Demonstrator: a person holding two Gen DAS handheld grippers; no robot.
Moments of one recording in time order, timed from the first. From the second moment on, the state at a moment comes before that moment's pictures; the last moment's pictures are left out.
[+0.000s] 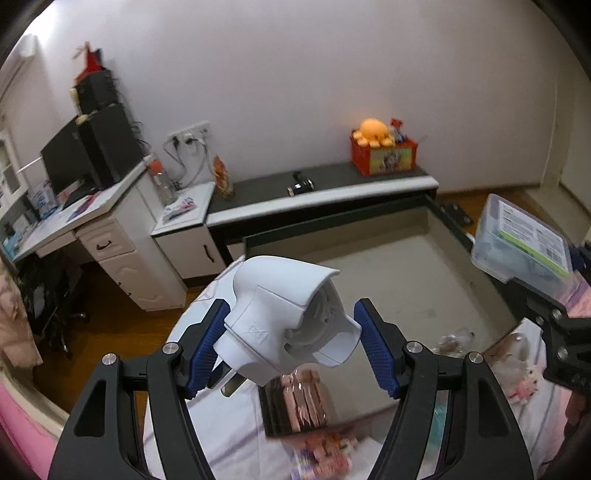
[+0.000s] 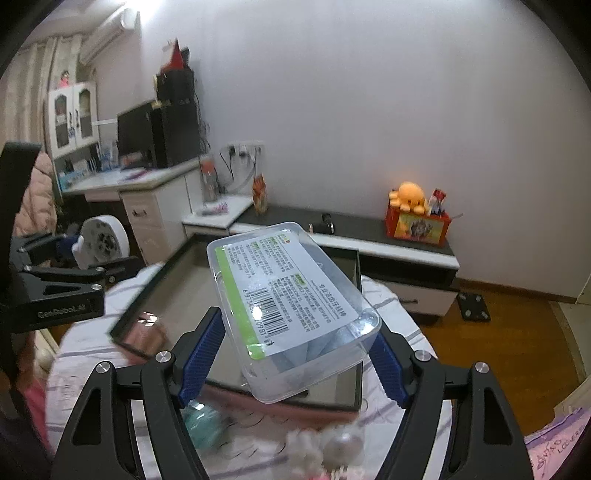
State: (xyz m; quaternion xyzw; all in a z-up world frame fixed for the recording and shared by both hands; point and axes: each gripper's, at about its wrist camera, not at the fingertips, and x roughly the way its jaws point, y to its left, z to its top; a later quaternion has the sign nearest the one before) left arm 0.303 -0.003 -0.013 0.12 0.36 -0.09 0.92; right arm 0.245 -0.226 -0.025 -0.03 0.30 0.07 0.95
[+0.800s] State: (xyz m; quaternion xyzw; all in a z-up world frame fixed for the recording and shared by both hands) left arm 0.348 -0.013 -0.054 0.15 0.42 -0.04 0.89; right arm 0.308 -0.236 -0.069 -0.02 0.40 0.06 0.92
